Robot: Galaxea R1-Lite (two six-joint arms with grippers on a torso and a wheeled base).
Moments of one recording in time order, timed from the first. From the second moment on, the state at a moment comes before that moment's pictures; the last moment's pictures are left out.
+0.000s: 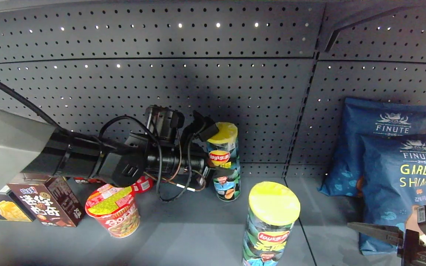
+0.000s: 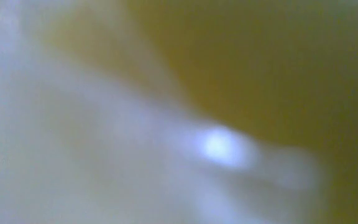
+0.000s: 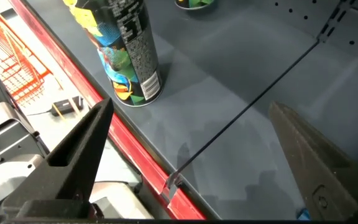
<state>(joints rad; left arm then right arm) -0.47 2.03 -1.24 -0.26 -0.56 0.25 0.43 1.16 -0.09 -0.76 0.37 -0.11</state>
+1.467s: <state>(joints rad) -0.49 2.15 -1.35 -0.26 -0.55 0.26 0.44 1.15 -0.08 -0.76 0.37 -0.11</state>
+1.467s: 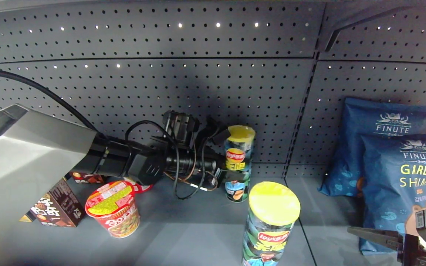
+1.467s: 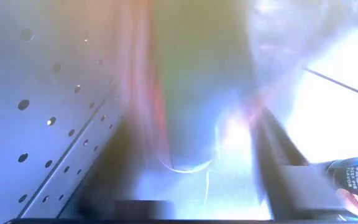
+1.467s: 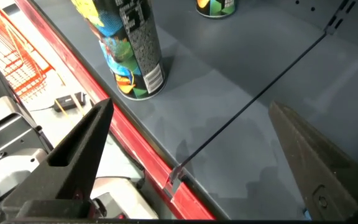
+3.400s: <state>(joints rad) -0.41 1.47 -0.61 -0.27 -0.46 0.25 0.57 1.52 -0.27 -0.71 0.18 -0.12</state>
